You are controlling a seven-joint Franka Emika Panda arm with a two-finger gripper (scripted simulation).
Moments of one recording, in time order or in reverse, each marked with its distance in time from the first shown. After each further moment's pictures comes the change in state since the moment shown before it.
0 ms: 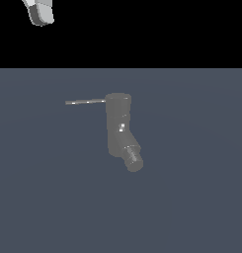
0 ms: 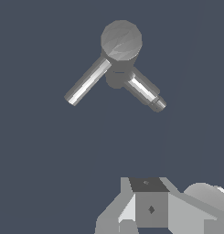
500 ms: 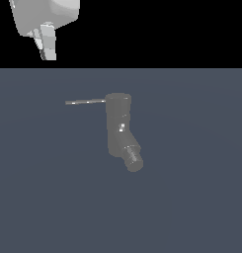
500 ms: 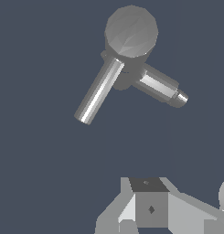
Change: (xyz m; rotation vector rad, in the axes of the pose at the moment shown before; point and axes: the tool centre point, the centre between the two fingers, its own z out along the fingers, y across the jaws) arm 0.023 -0.045 0.045 0.003 -0.005 0.205
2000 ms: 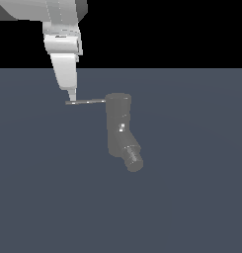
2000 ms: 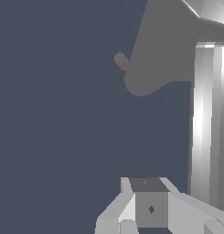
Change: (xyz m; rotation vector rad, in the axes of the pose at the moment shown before) arm 0.076 -0.094 0.106 -0.003 -0.003 0.496
